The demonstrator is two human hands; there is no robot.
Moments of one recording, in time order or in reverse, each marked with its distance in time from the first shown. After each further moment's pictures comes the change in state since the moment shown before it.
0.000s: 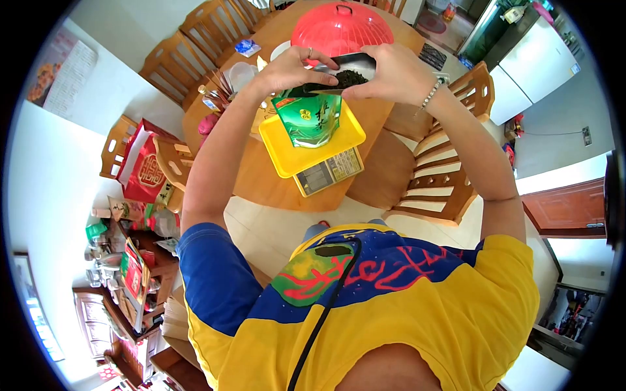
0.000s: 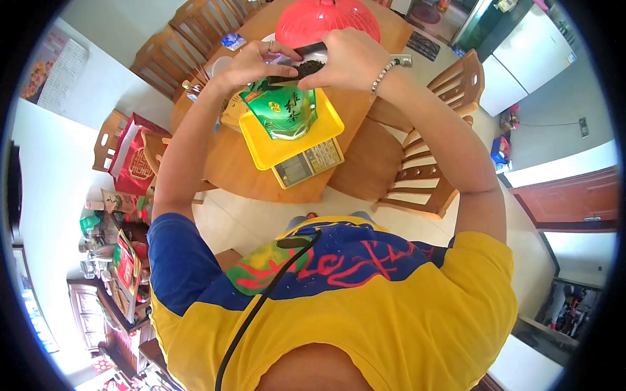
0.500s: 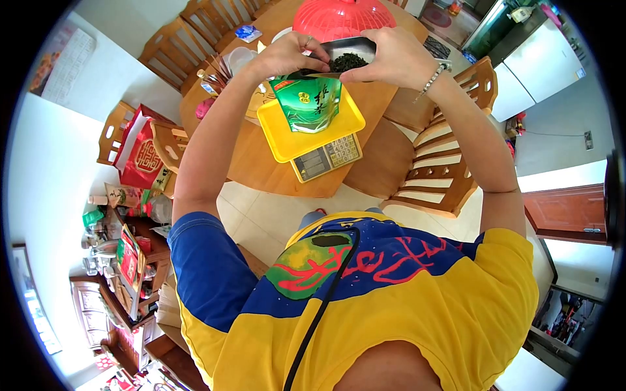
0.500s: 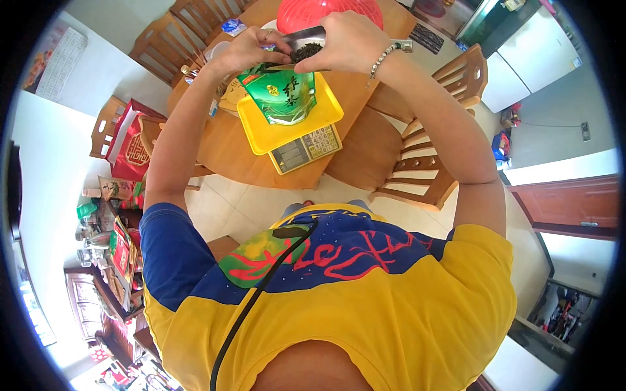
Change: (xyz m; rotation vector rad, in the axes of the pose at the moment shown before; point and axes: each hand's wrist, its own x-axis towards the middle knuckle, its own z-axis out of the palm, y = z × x) left_hand 0.001 -0.016 -0.002 0.091 -0.086 0.069; right_hand 0.000 -0.004 -0.001 -0.094 -0.082 0.039
